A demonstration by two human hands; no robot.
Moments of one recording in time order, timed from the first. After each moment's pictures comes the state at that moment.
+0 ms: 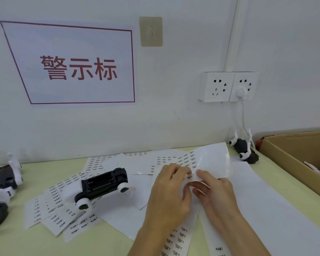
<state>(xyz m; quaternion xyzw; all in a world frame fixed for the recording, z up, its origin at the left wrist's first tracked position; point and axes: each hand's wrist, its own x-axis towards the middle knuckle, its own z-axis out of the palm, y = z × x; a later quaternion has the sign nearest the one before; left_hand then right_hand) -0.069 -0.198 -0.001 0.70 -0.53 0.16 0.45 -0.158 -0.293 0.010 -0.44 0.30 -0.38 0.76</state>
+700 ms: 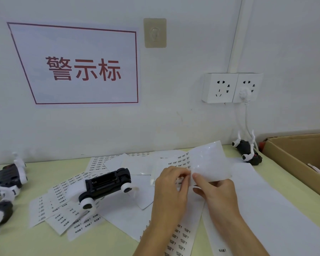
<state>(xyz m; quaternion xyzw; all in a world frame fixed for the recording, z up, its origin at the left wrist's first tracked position) -0.069 -0.206 0.000 0.69 -0.43 0.07 0.57 -0.159 -0.284 0.010 -0.57 0.31 -0.39 0.65</state>
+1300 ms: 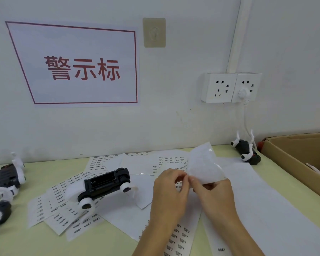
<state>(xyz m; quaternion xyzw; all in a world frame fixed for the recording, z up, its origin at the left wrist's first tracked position) -0.070 -0.205 0.001 0.71 -0.41 0.04 0.56 -0.160 -0.280 0.011 -0.67 0.29 -0.41 0.54</state>
